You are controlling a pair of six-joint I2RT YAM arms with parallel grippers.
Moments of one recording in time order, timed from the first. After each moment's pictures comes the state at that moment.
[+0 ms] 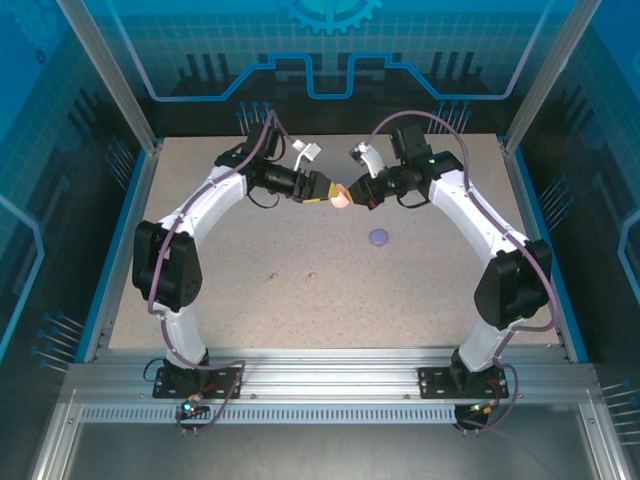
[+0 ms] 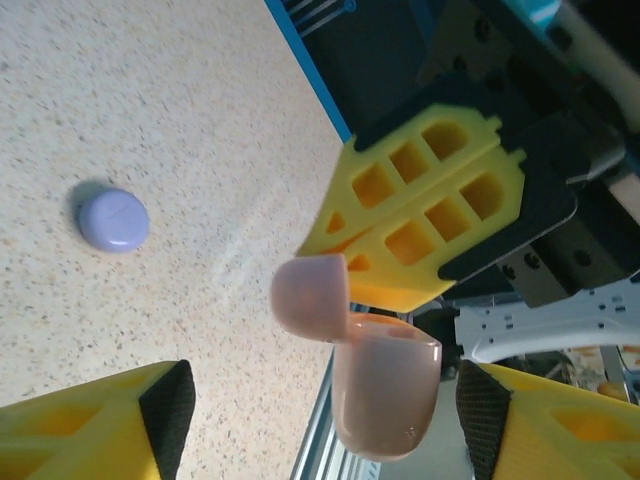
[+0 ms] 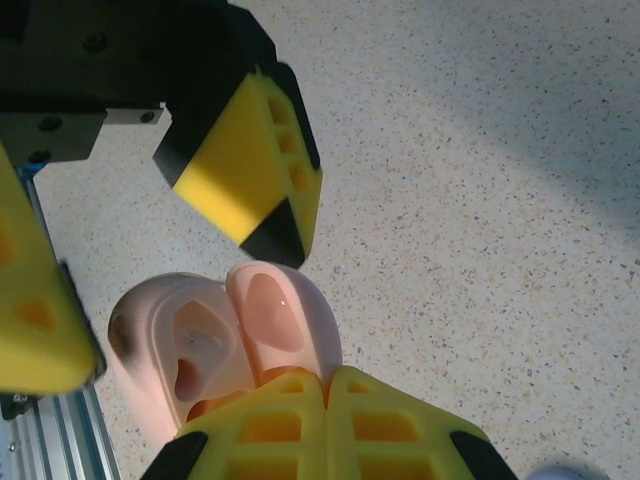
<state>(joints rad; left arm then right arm) -0.31 1.89 1.66 -0.68 1.10 -0.21 0.36 1.73 1.62 -0.81 -0.63 -0.19</state>
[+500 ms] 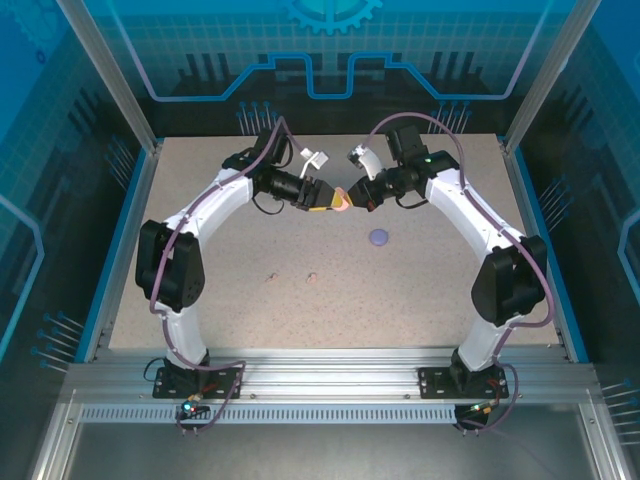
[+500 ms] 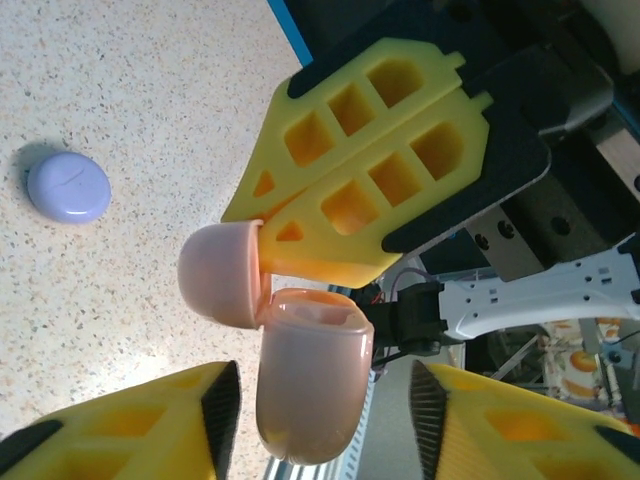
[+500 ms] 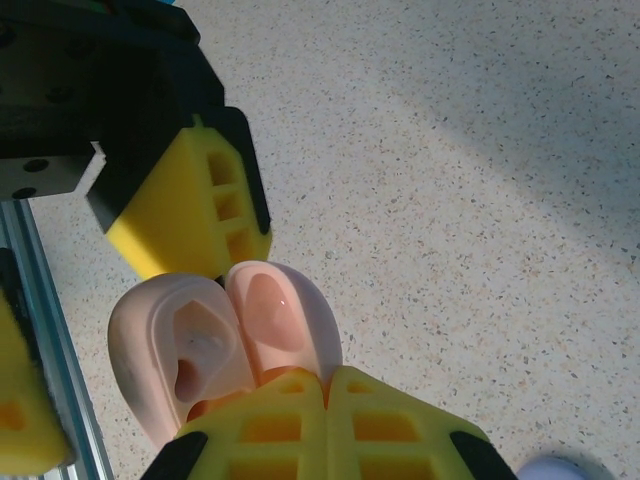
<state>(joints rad) -0.34 1.89 1.64 -0.71 1.13 -0.19 0.36 1.76 1.63 -0.83 -0.61 -0.20</state>
